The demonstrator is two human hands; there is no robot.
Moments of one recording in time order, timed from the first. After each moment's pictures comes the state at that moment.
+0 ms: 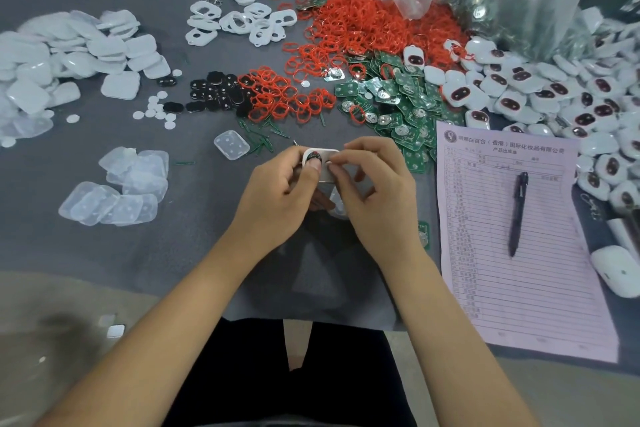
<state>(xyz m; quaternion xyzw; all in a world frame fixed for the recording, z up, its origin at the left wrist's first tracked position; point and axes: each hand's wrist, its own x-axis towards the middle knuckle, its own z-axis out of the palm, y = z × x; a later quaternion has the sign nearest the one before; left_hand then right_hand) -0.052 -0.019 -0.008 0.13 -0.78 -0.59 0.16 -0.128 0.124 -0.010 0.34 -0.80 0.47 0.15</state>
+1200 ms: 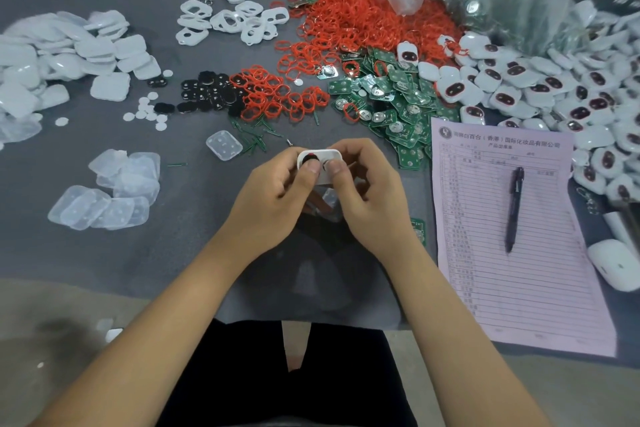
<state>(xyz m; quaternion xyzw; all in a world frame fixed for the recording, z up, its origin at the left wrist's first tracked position) -0.048 -0.022 -0.004 0.11 -0.81 -0.56 0.14 -0.131 0.124 -0.017 0.32 -0.76 0.56 0.00</state>
